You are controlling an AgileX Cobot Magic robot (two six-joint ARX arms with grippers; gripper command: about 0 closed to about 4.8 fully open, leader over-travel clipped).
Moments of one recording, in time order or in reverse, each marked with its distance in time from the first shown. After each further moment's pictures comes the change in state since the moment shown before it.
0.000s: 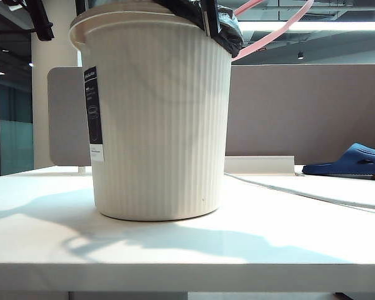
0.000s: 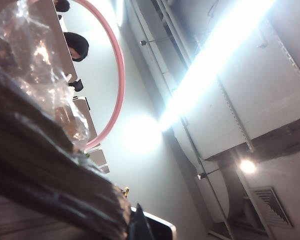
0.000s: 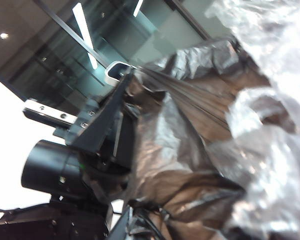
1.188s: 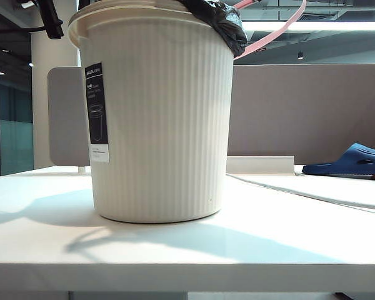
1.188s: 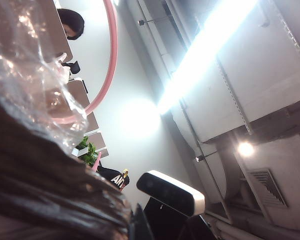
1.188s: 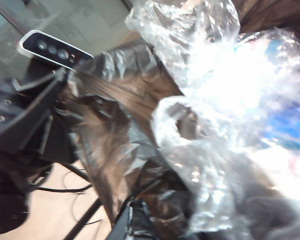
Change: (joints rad) left arm -0.047 0.000 0.000 -0.004 0.026 0.019; right arm -0.006 -0.106 0.267 -0.754 0.177 -0.334
